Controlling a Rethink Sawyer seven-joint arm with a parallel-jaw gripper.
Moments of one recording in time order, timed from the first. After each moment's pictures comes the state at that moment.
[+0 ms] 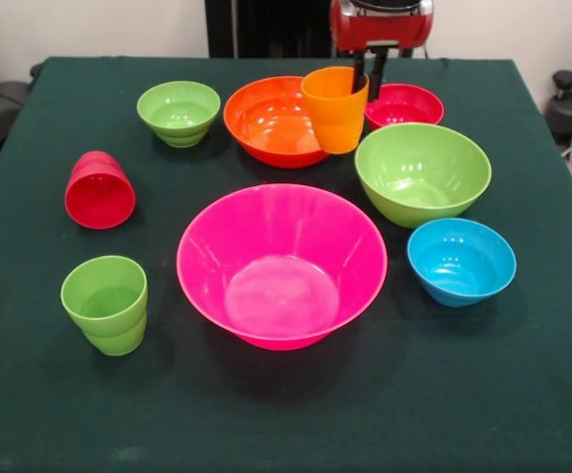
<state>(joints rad) -0.25 -0.73 0.18 1.86 -0.37 0.42 1.84</state>
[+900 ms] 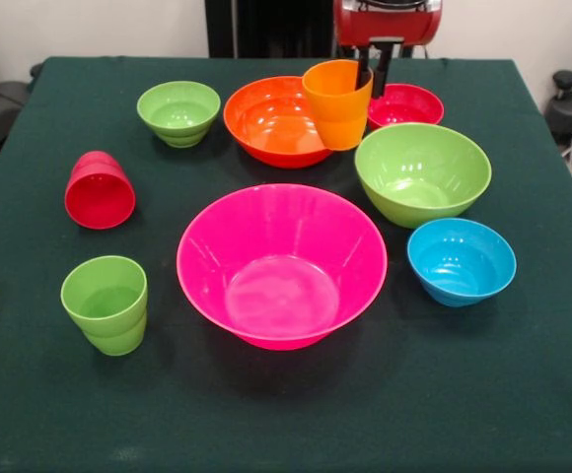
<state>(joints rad) -0.25 -0.74 0.18 1.79 -0.29 0.55 1.84</state>
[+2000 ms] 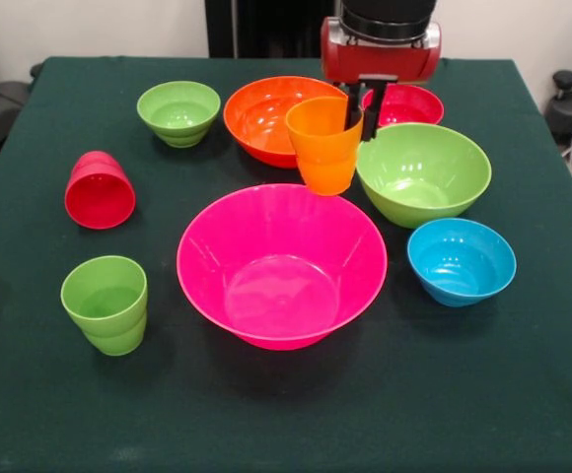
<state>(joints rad) -0.25 -0.65 0.18 1.55 -0.28 0.66 1.84</state>
